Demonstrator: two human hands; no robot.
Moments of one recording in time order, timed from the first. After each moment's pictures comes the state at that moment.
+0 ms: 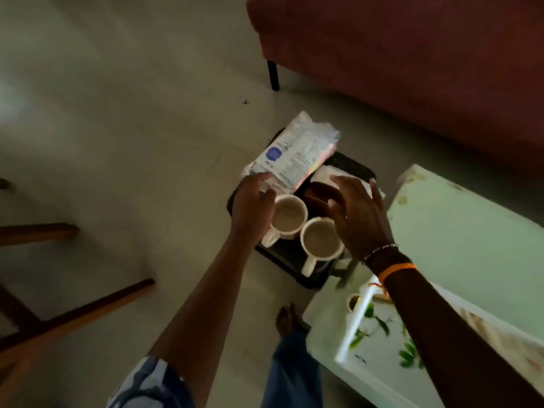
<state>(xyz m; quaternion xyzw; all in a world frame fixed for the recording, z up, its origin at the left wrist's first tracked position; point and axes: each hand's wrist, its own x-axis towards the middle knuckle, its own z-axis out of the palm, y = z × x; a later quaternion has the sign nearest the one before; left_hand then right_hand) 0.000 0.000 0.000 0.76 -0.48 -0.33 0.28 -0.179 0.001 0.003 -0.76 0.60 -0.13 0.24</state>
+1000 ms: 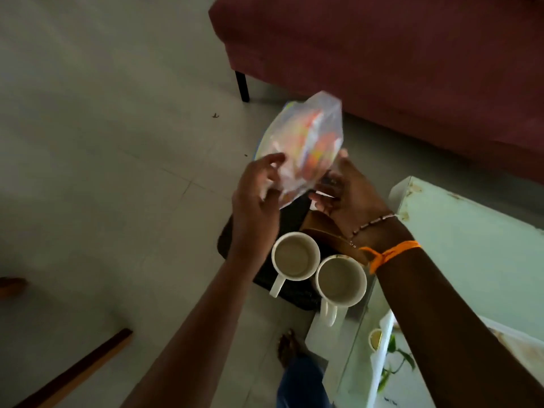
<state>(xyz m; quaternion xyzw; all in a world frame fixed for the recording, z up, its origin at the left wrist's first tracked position) 0.019 -0.064 0.004 0.59 -0.55 -0.35 0.46 -0.114 -0.093 0.006 -0.16 0.60 -0.37 0.69</state>
